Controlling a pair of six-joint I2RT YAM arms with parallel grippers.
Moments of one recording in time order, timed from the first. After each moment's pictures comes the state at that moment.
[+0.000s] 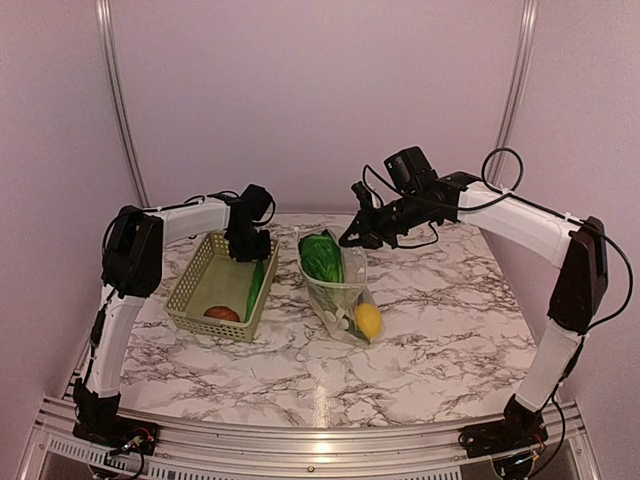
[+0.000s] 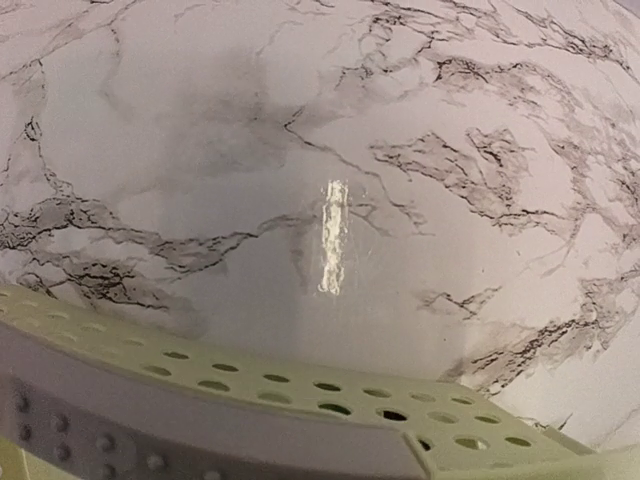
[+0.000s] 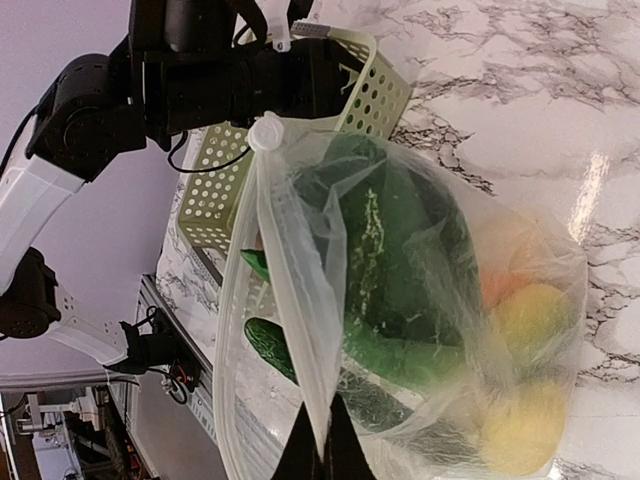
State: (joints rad) left arm -0.50 2.39 2.01 -0.76 -0.16 -0.54; right arm 0.61 1.77 1.61 -0.64 -0.54 0.56
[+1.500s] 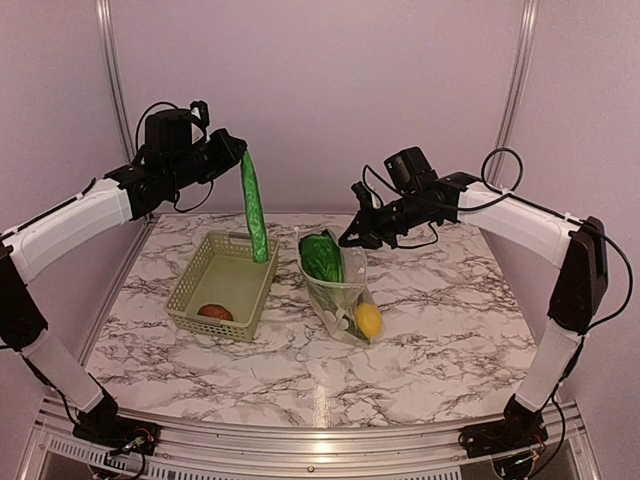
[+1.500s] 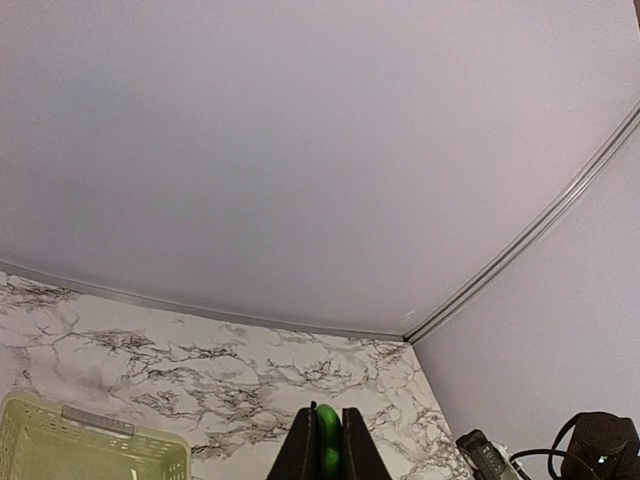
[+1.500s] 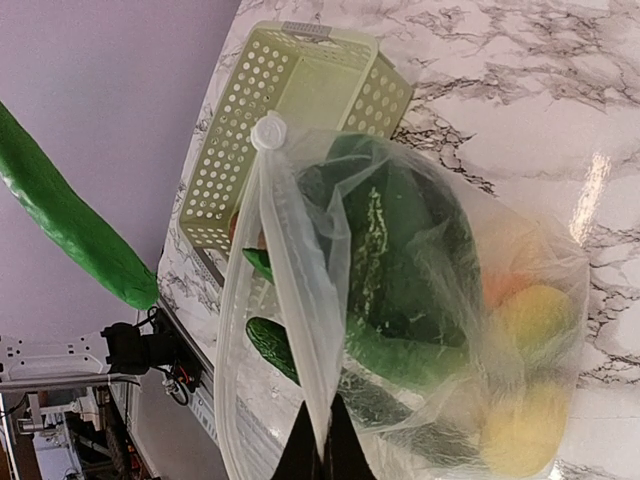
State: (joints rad) left arm -0.54 1.57 1.51 -0.10 -0.09 -0.65; right arm 0.60 1.77 1.61 -0.64 -0.54 0.57
